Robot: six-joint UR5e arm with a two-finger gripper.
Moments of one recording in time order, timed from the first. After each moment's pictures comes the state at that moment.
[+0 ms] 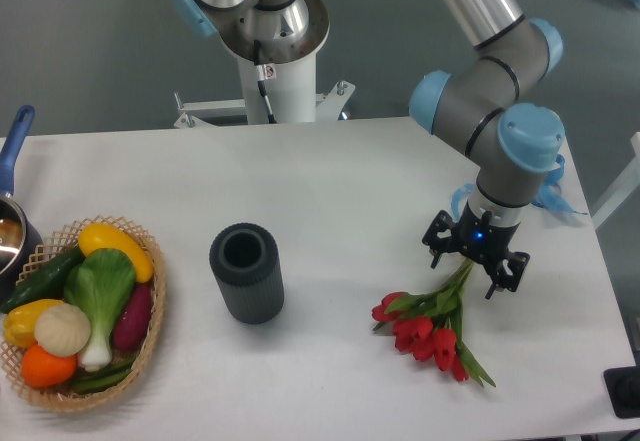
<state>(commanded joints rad) 2.75 -2.11 -1.61 -0.88 1.33 1.33</state>
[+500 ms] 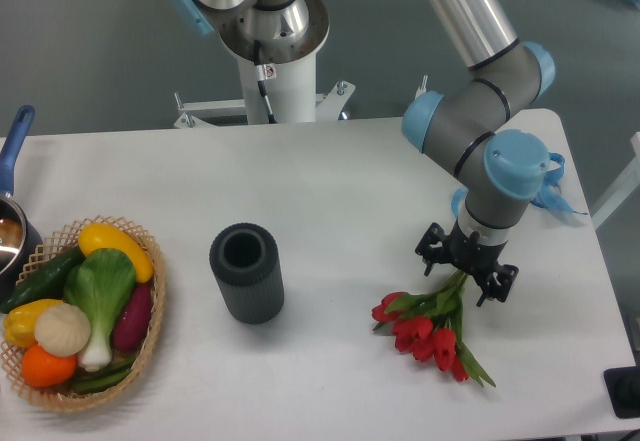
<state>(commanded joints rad) 2.71 -2.15 -1.59 -0.86 1.41 1.31</state>
